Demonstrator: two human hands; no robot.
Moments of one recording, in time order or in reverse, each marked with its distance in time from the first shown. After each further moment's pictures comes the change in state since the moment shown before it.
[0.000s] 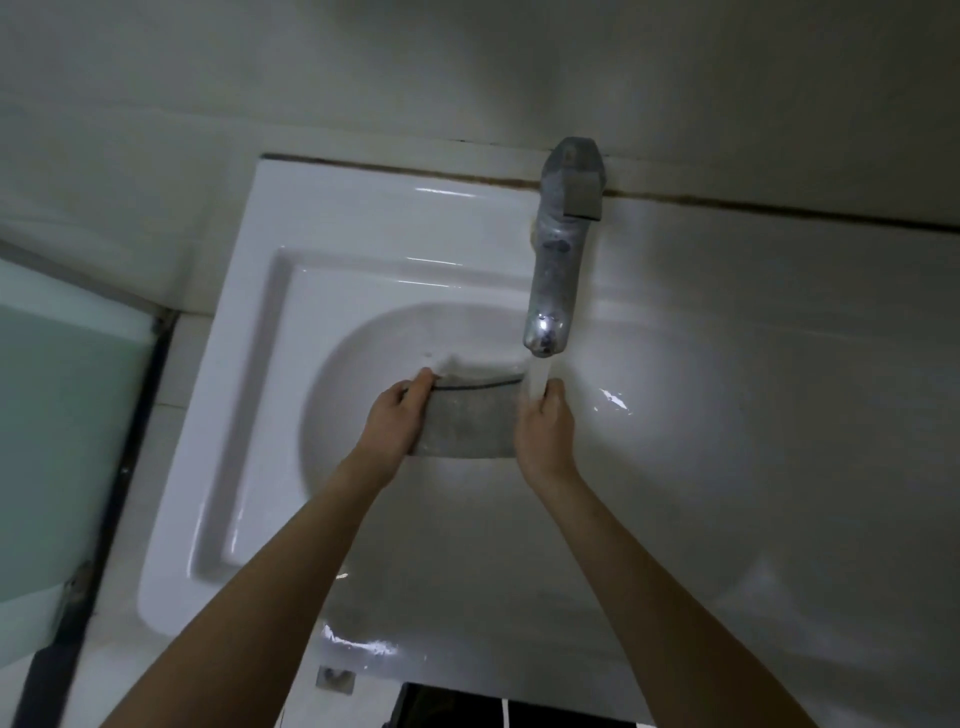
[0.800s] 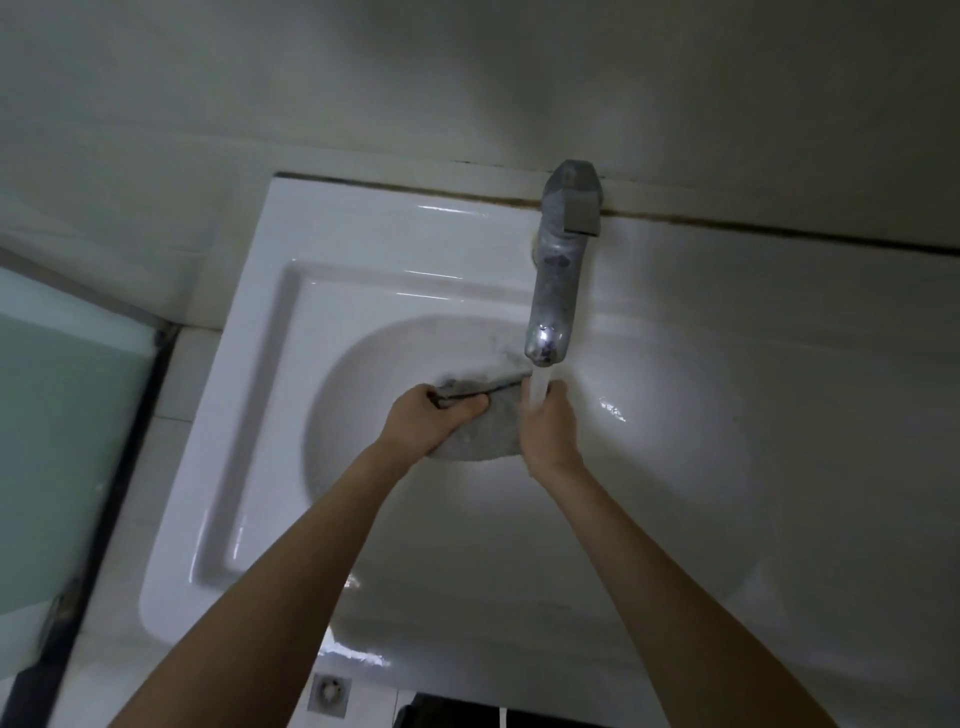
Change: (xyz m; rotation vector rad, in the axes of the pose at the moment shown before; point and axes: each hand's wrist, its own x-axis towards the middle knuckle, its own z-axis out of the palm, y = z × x) left_hand 0.006 0.019 0.016 0.222 -0.088 0.006; right_hand 0.018 0.001 -0.003 -0.085 -0.071 0.059
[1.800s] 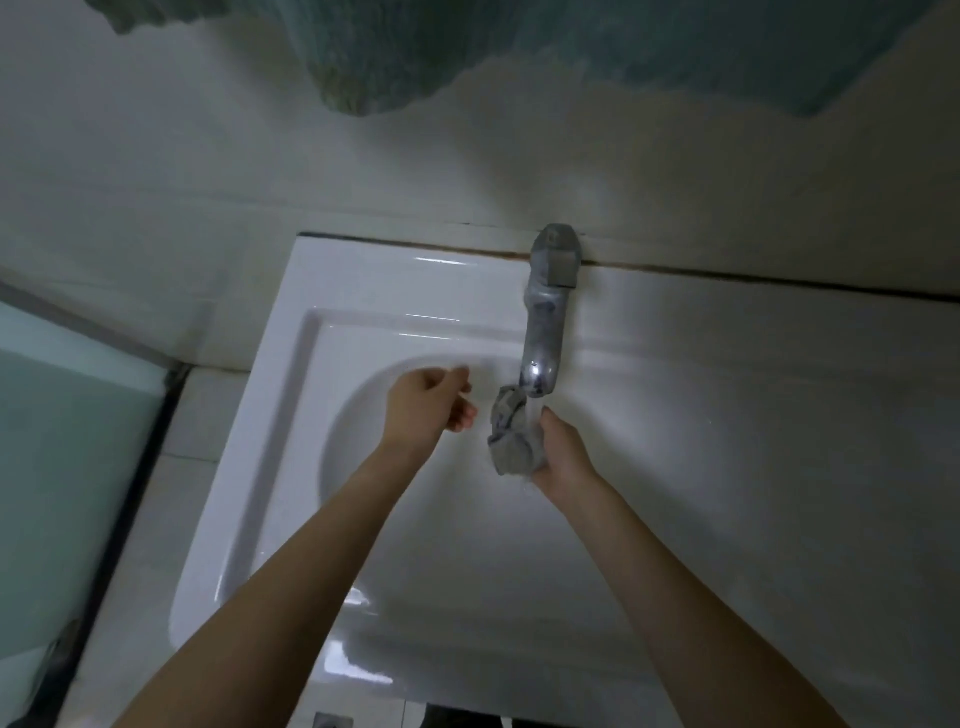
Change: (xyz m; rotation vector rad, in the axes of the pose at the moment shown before) left_hand -0.036 0.063 -0.029 -0.308 0.114 0.132; right_hand -0.004 -0.019 -0.023 0.564 -0.285 0.321
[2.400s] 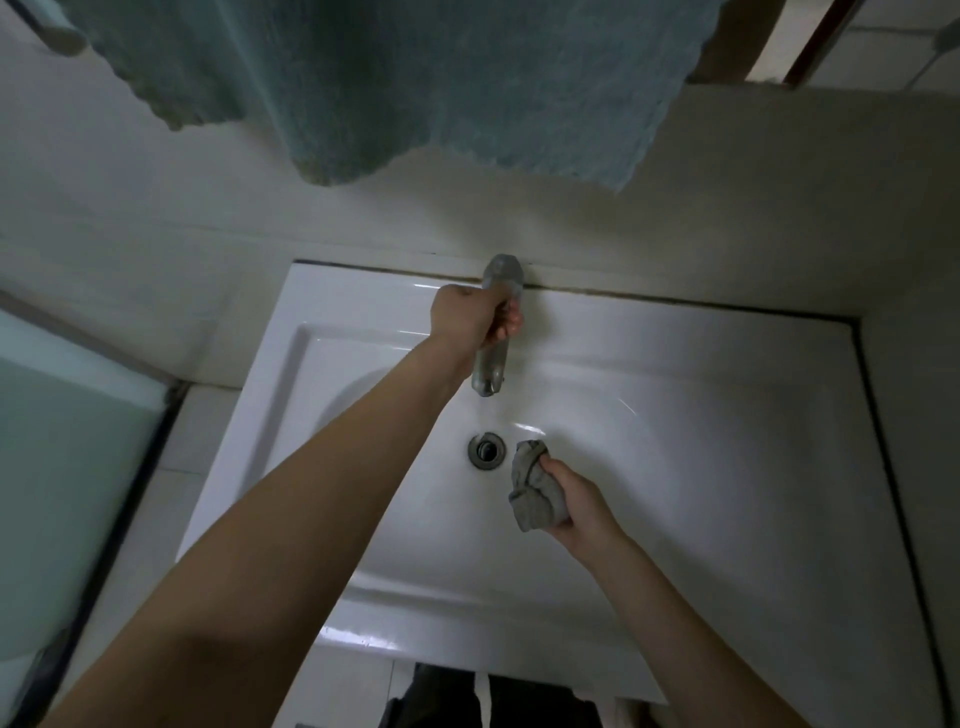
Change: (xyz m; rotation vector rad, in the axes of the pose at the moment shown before) left_hand -0.031 0.139 0.058 -0.256 -0.045 -0.004; right_hand -0.061 0.017 -0.094 0.161 -0.038 0.086
